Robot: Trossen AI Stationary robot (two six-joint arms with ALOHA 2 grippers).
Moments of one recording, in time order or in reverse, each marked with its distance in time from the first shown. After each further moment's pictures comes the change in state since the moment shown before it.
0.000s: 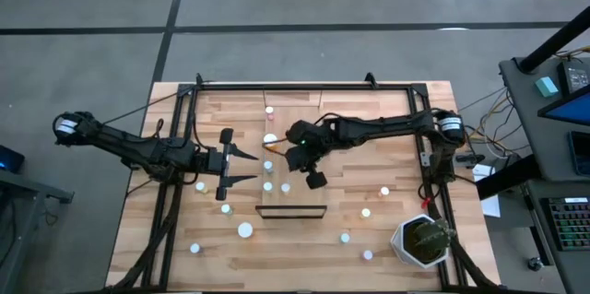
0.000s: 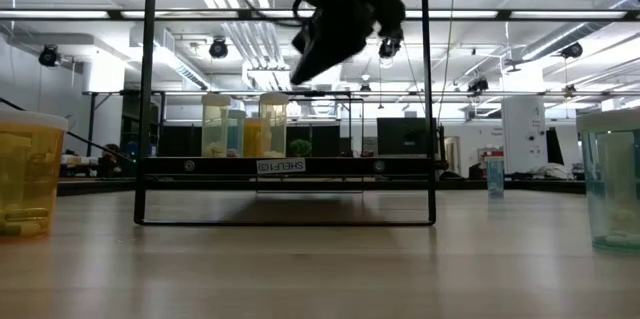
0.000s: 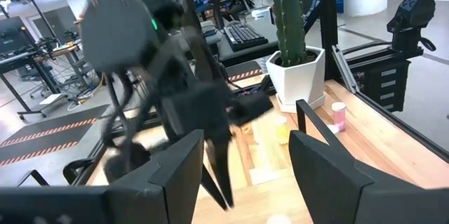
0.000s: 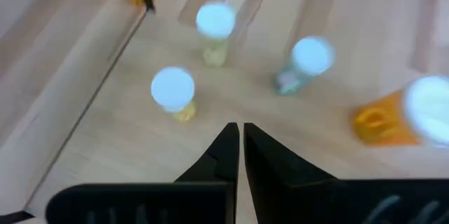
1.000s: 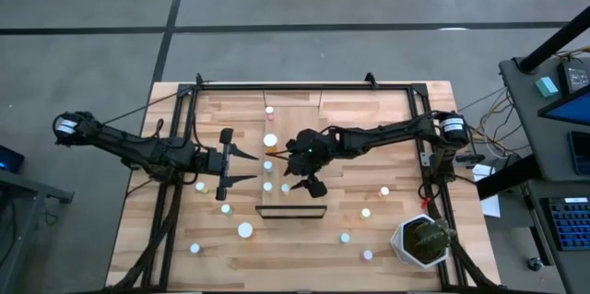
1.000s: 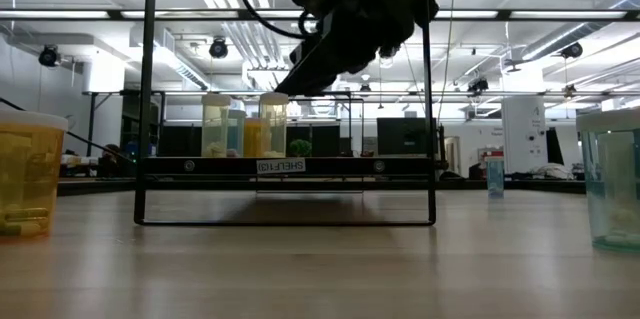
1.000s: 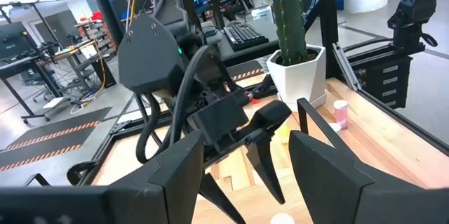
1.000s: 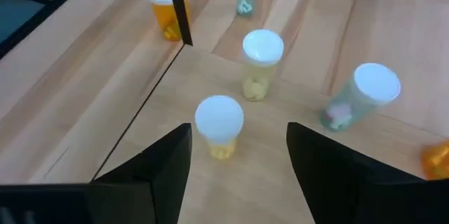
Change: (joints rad) left arm 0.000 0.000 0.000 0.000 0.000 0.022; right arm 0.017 -0.019 -0.228 0.374 -0.129 0.081
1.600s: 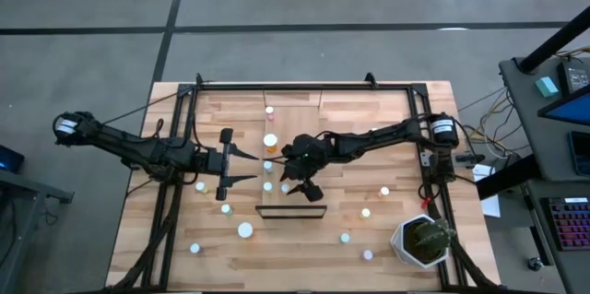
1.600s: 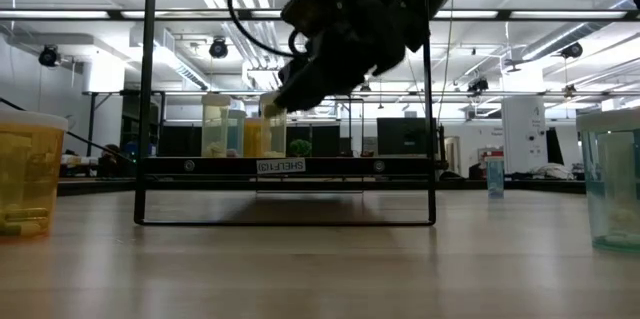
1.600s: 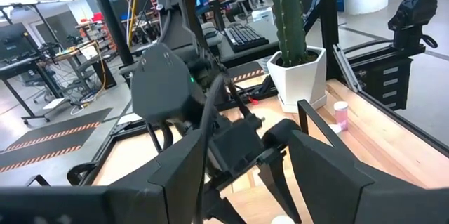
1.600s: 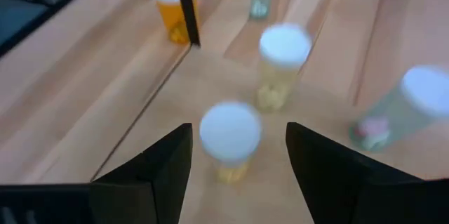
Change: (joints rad) left arm 0.000 0.000 0.000 0.005 0.000 0.000; right arm 0.011 0.082 -0.014 0.123 -0.045 0.002
